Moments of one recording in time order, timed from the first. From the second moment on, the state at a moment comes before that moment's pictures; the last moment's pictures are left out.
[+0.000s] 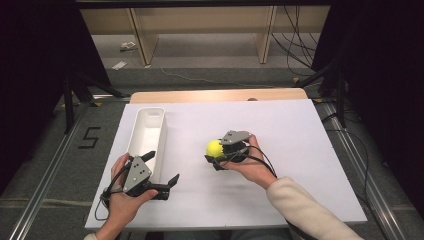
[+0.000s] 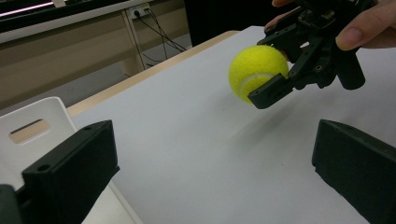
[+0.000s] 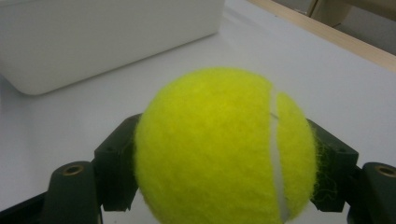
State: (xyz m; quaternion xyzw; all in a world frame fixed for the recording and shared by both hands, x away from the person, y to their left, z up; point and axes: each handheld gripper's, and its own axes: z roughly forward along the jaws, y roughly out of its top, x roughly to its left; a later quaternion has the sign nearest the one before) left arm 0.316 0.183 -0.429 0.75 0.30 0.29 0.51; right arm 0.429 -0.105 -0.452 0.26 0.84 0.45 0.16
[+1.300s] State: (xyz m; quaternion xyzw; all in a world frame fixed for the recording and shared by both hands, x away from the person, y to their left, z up) left arm 0.316 0.183 -0.428 0.75 0.30 0.29 0.52; right arm 0.434 -0.097 -0.430 0.26 0.83 0.47 0.17
